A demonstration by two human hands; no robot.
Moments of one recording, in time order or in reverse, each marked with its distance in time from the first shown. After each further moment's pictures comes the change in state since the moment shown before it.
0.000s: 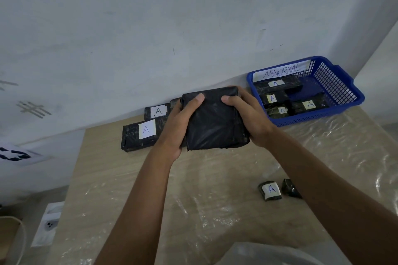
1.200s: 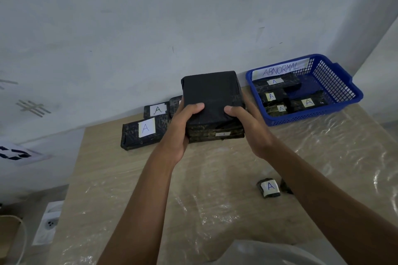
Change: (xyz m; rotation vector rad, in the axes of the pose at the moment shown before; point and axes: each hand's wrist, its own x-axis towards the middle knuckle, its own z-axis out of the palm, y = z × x) left_hand -0.003 -0.015 0.001 -0.094 -0.062 0.036; right_hand -0.025 0.016 0.002 0.010 -0.038 -0.112
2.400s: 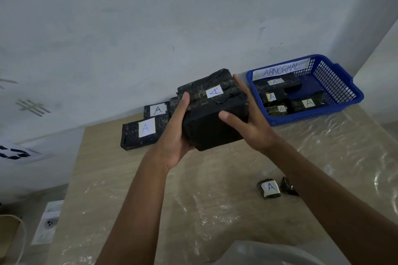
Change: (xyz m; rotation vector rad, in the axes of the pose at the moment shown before) left_hand -0.012 0.010 -0.002 0.028 -0.047 -0.136; right_hand 0.001 -0.002 -0.006 -0.222 -0.102 -0.155
